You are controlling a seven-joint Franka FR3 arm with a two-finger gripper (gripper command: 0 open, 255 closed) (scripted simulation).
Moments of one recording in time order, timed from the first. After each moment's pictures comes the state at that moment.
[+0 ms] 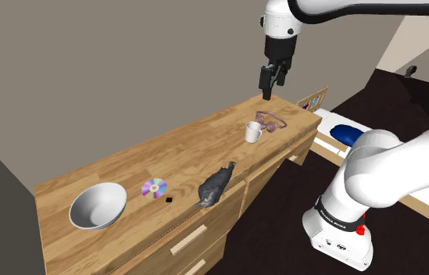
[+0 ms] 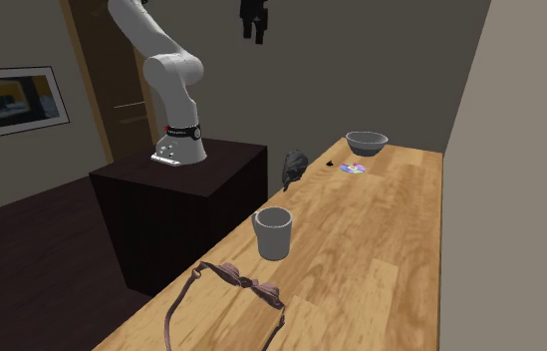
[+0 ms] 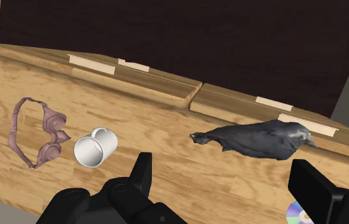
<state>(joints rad) 0.02 -0.74 0.05 -2.34 -0.11 1.55 0.03</state>
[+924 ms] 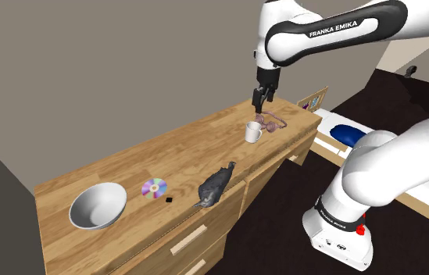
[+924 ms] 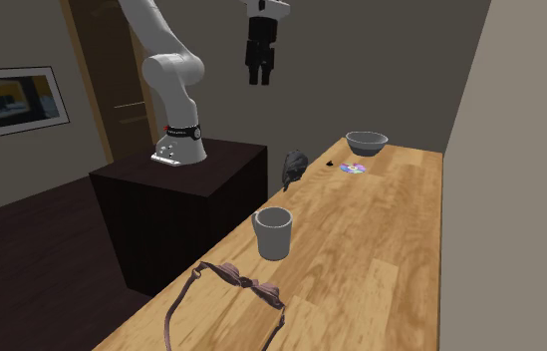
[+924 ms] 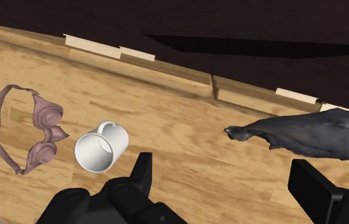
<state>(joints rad) -0.05 -0.54 -0.13 -2.49 -0.20 1.92 -0.11</state>
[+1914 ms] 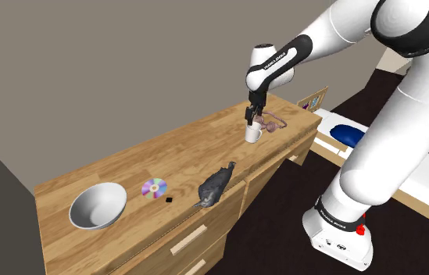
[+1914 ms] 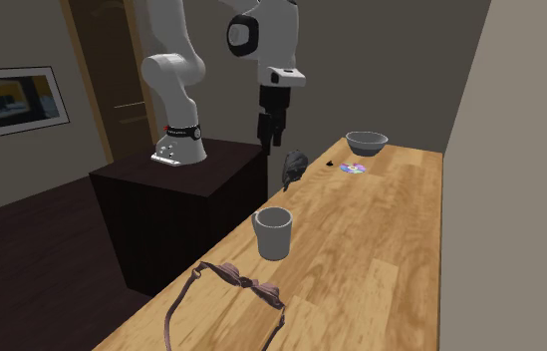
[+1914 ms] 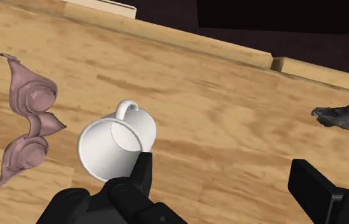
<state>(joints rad) -0.10 -0.01 -0.32 -2.40 -0.14 2.38 -0.34</state>
